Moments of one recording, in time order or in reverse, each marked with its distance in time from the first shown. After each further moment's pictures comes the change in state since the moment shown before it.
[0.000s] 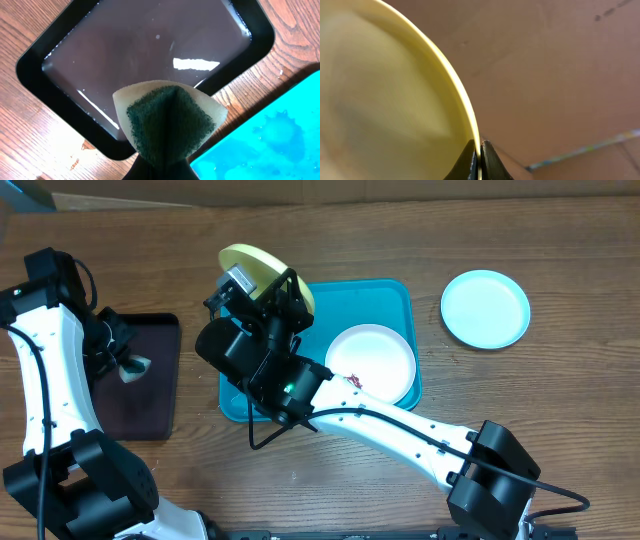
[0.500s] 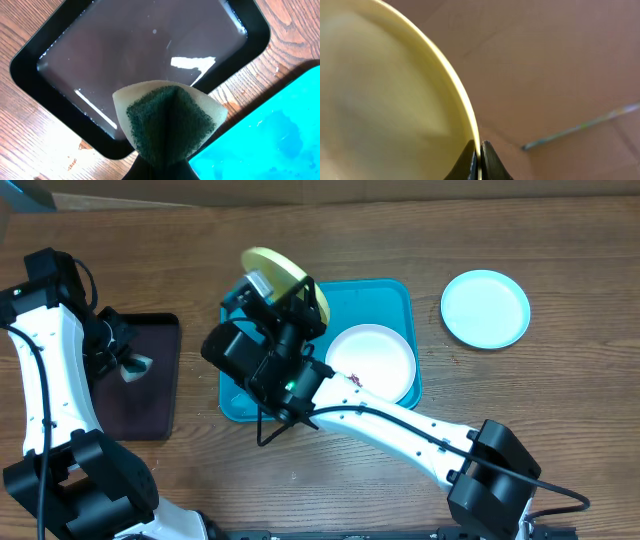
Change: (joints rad) left arm 0.000 0.000 0.000 0.000 0.016 0.007; right arm -0.015 0.000 0.000 -0.296 0.036 0.327
